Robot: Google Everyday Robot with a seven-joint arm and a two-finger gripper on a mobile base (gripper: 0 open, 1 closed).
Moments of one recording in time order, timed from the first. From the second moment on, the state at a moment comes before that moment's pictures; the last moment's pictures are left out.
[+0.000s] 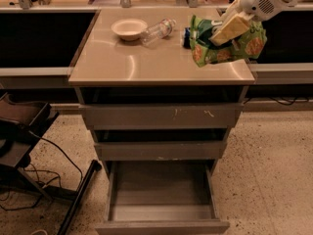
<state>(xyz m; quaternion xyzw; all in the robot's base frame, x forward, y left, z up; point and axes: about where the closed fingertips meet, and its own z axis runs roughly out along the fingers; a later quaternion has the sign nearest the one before) 0.654 -0.178 0.980 -0.56 0.75 0.07 0.34</state>
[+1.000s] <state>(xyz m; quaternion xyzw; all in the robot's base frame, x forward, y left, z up) 0.548 -0.145 0.968 -0.58 0.73 0.09 0.35</state>
